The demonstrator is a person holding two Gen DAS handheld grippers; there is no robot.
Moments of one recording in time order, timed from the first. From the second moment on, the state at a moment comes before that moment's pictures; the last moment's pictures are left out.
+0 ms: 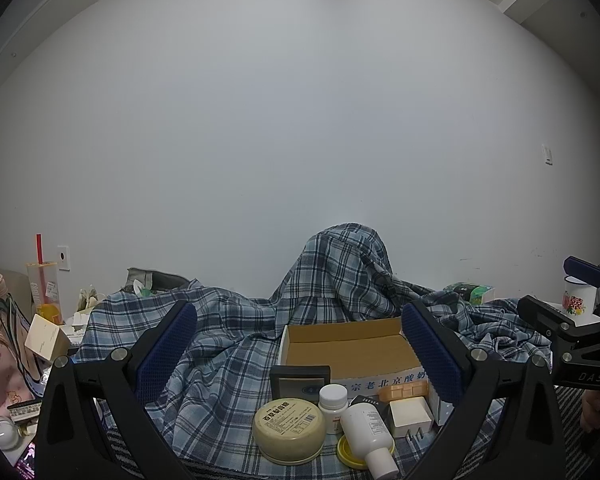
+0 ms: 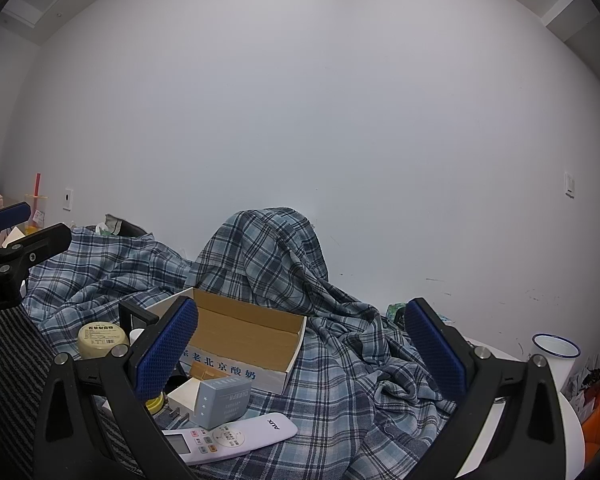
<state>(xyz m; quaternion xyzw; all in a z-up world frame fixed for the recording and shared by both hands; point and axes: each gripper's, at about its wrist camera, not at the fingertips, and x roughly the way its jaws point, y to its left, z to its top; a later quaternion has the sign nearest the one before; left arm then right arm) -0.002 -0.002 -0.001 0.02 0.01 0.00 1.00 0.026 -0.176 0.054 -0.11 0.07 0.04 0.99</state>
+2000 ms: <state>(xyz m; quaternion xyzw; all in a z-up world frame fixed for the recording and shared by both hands) -0.001 0.004 -0.010 0.01 0.16 -0.01 0.99 0.036 -0.183 0.047 0.00 0.26 0.02 0.97</state>
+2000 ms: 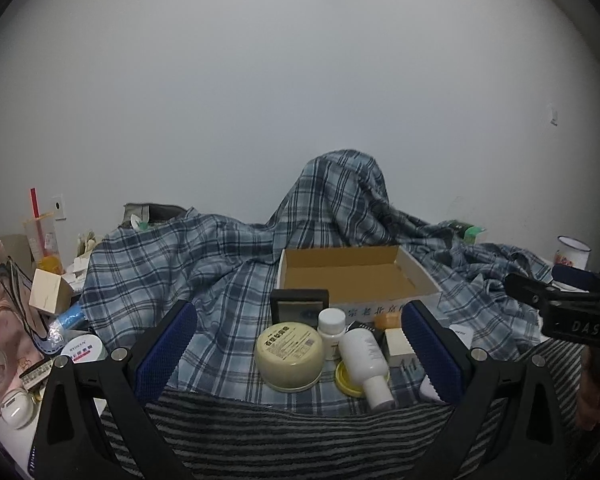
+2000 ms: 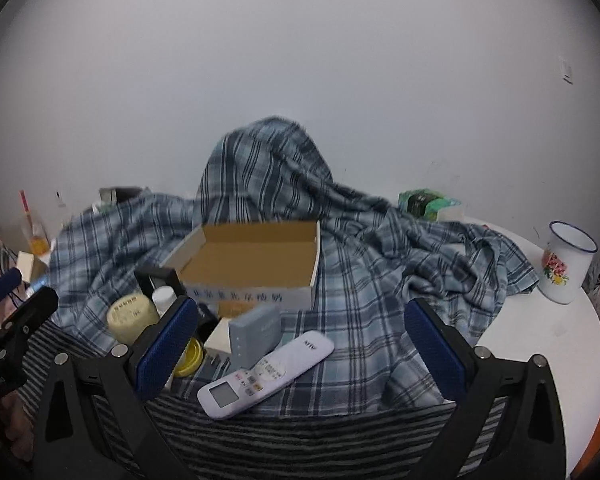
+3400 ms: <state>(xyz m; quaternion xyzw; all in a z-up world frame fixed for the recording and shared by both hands) 0.071 0.025 -0.023 0.03 0.28 -0.07 0.96 0.078 -0.146 0.027 -0.03 0.27 0.04 0.96</state>
